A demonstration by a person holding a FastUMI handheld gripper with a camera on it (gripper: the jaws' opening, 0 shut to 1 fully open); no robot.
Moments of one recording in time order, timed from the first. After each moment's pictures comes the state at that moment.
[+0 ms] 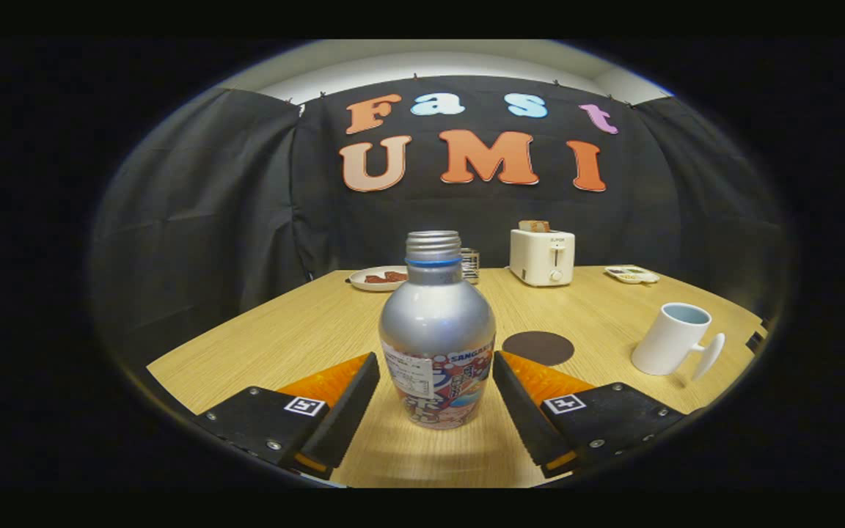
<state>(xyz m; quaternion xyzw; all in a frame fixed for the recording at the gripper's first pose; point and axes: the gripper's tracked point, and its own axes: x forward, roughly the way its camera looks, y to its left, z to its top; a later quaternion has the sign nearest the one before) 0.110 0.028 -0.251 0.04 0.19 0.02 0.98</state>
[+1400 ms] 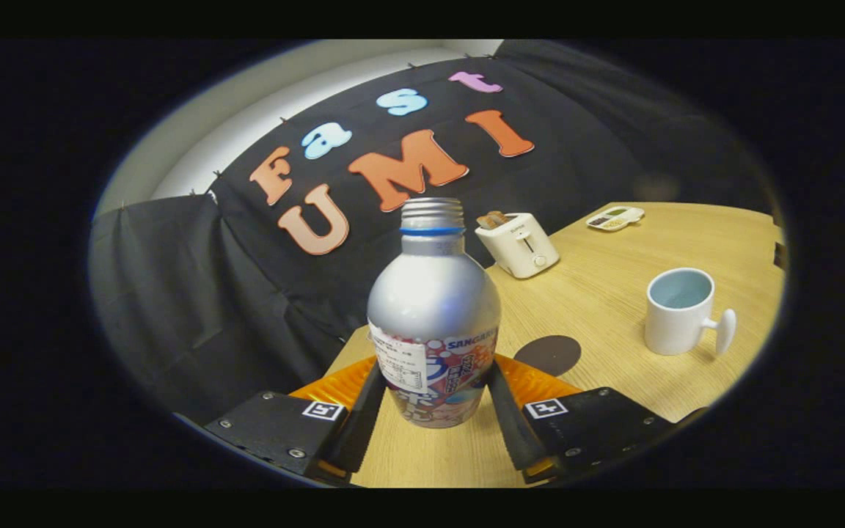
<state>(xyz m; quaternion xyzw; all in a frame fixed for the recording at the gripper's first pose) 0.138 -0.035 -0.184 0.32 0.19 -0.02 0.93</state>
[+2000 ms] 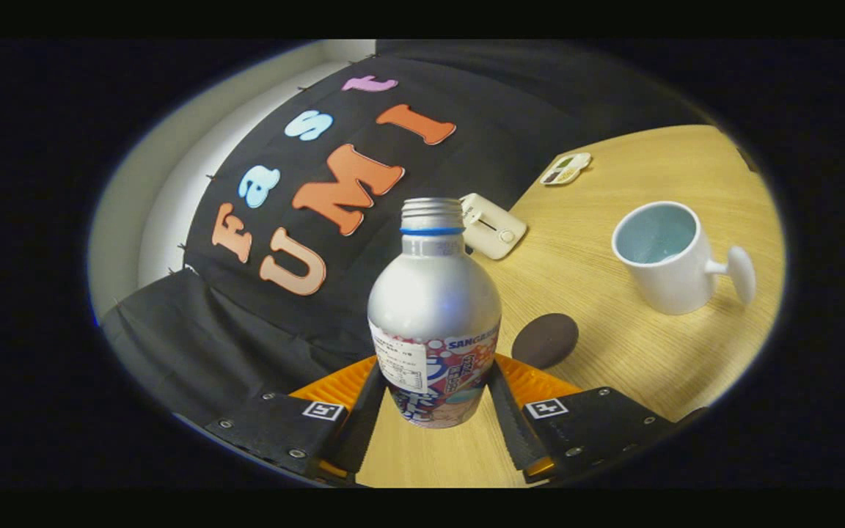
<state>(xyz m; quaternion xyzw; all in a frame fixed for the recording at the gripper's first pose) 0.146 -0.067 -0.209 0.50 0.19 -0.04 0.84</state>
